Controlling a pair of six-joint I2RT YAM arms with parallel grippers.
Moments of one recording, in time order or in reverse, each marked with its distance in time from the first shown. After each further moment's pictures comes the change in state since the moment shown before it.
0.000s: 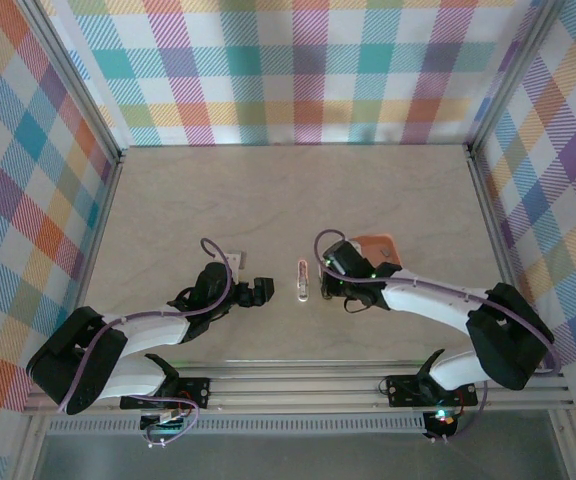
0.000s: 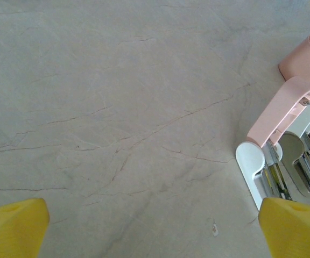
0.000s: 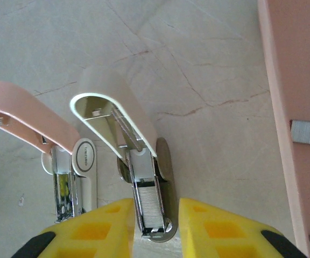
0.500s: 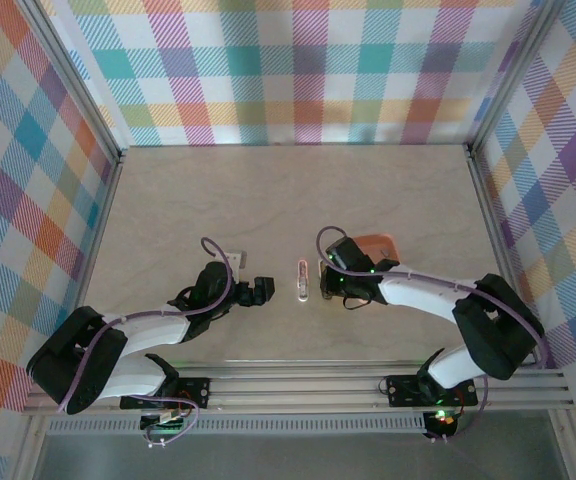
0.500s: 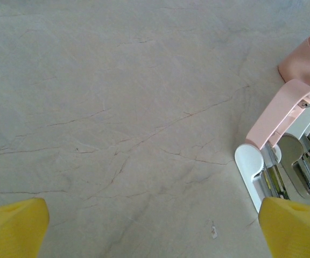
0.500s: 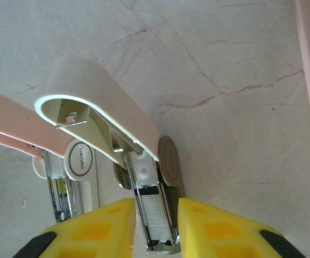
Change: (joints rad) left arm 0.000 0.002 0.006 -0.007 0.000 0.000; right arm -0.049 0.073 -0.001 0.051 -0.107 0.026
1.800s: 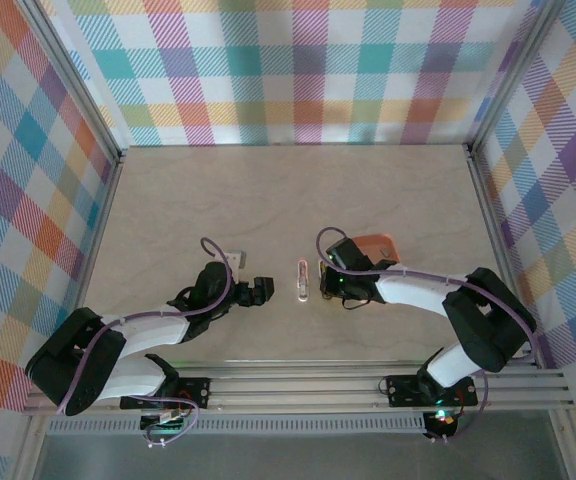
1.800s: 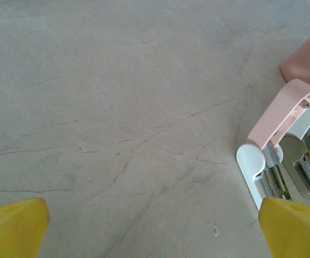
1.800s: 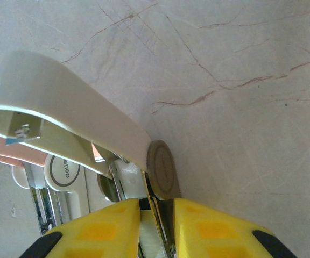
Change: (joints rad) left arm -0.001 -0.010 0.000 -0.008 -0.007 0.004; right arm -0.019 0.049 -0.018 0.054 -0.045 0.022
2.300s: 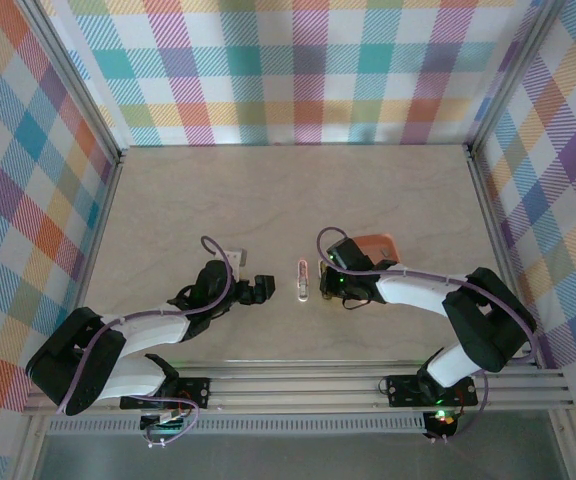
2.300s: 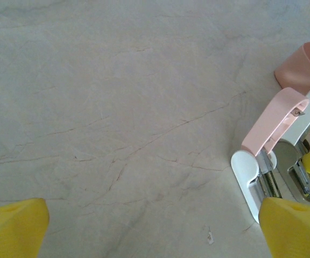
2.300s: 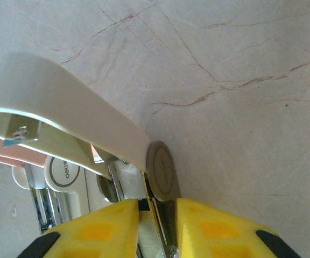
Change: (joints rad) left arm 0.000 0.004 0.016 0.000 0.002 0.000; right arm 0.000 0.000 -0.003 0.006 -0.008 -0.002
